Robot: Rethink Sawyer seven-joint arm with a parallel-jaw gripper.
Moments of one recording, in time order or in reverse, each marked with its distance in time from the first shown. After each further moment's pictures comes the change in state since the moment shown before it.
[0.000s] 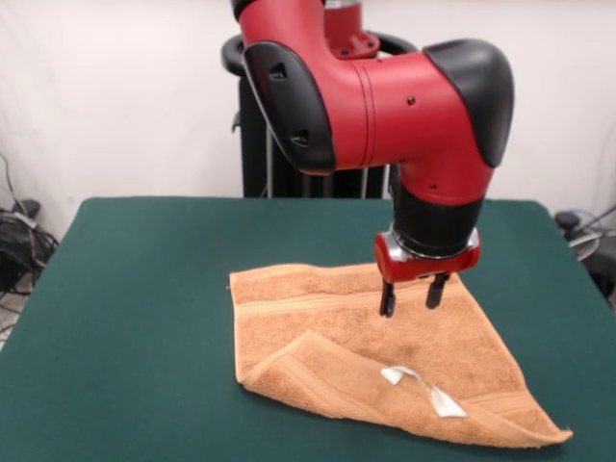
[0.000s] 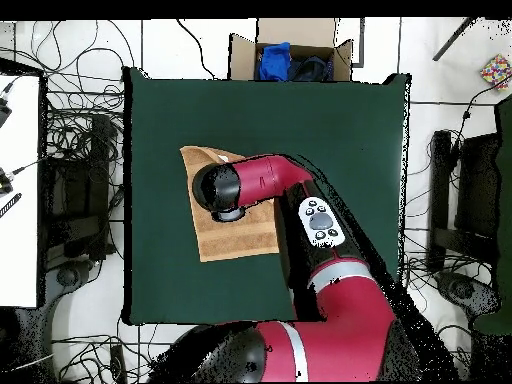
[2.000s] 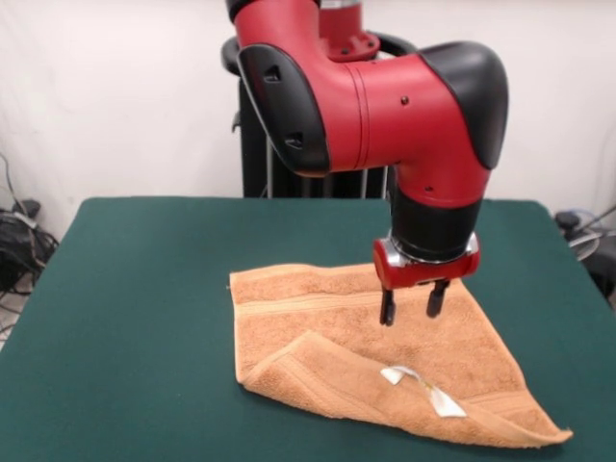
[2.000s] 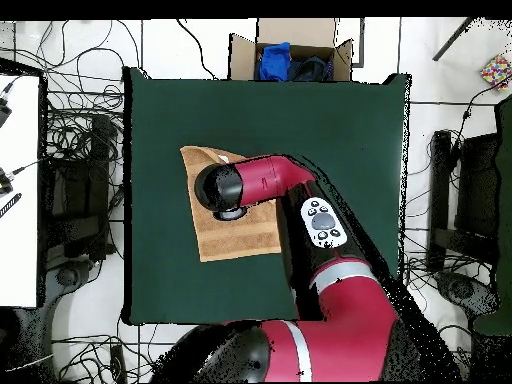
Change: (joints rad) arm -0.007 0.004 0.000 0.000 -0.001 -0.049 0.000
